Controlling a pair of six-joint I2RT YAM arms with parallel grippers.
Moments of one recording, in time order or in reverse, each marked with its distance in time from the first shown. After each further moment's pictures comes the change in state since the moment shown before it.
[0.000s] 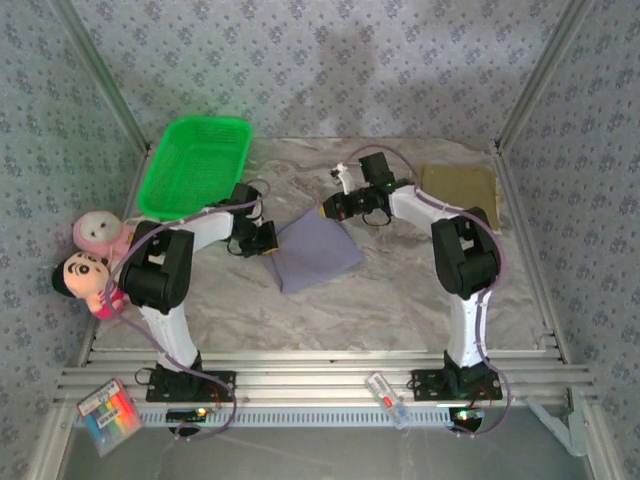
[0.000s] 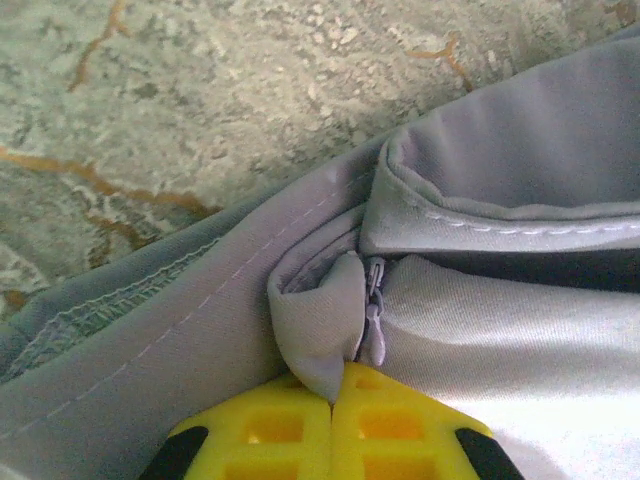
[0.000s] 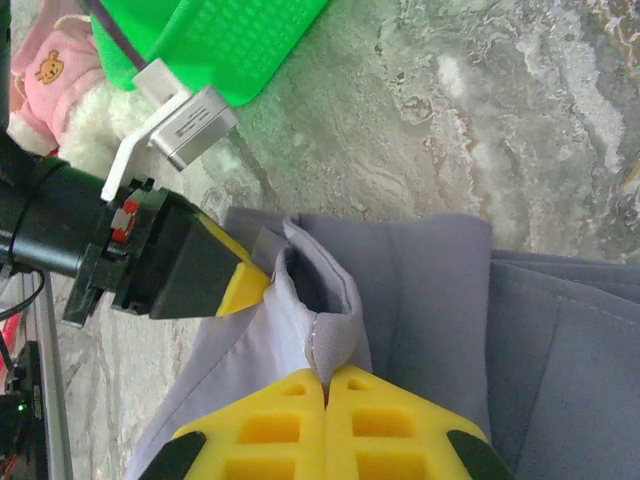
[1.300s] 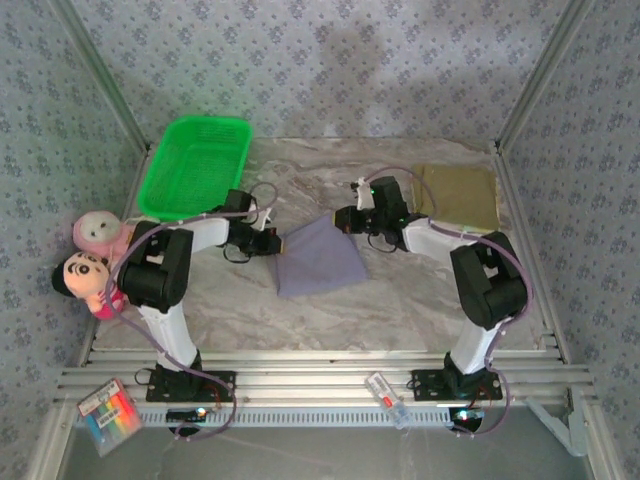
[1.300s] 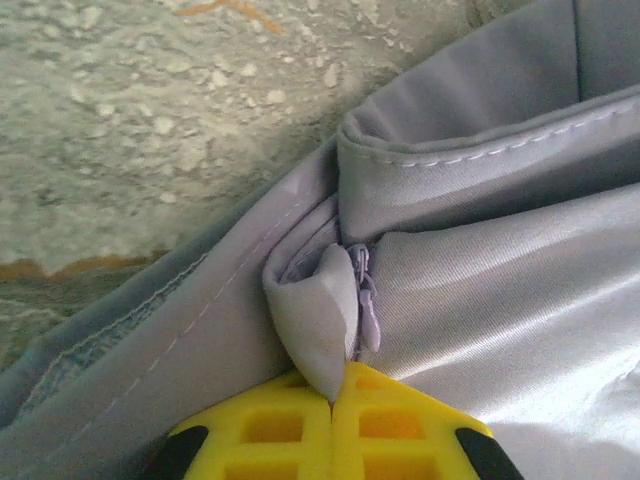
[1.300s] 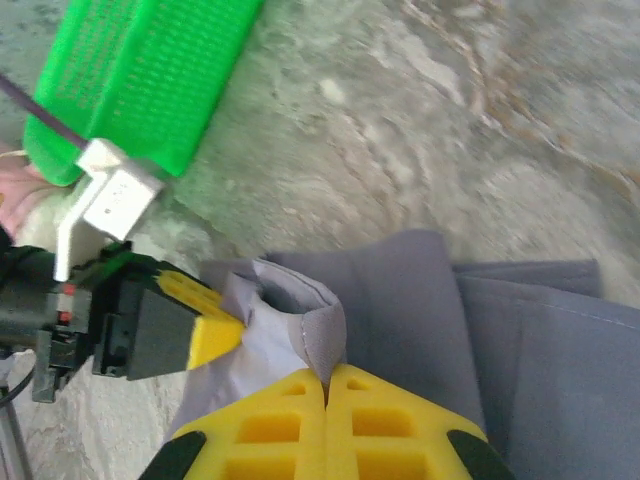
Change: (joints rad) left arm 0.035 0.007 -0.078 0.135 0.214 0.337; right arm 0.040 -0.264 -0.432 0.391 0.282 0.372
